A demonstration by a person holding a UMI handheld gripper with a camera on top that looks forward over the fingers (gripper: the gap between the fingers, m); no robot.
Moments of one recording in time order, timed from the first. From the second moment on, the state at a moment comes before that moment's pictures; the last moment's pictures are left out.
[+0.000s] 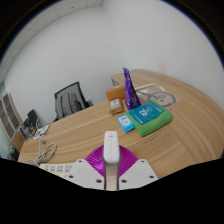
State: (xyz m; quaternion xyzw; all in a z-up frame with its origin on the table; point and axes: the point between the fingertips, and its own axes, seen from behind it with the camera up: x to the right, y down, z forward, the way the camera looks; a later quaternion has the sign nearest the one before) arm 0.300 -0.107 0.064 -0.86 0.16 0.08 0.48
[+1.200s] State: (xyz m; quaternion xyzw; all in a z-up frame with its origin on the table) arm 0.204 -0.389 0.227 -0.88 0.11 -0.12 0.45
